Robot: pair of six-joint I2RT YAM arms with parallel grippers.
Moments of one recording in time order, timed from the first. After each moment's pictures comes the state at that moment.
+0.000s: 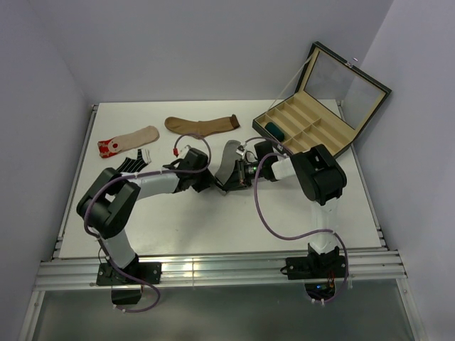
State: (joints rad) left arm -0.64 1.73 0.92 -0.08 -0.10 -1.15; right arm 0.39 2.06 0.96 0.28 -1.01 0.63
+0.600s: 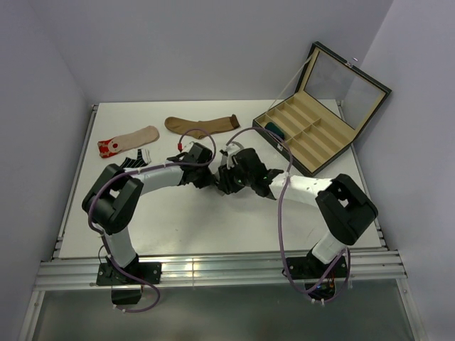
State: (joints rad) left arm -0.65 1.80 1.06 -0.23 -0.11 -1.08; right arm 0.67 1.61 0.85 0.09 -0.25 0.25
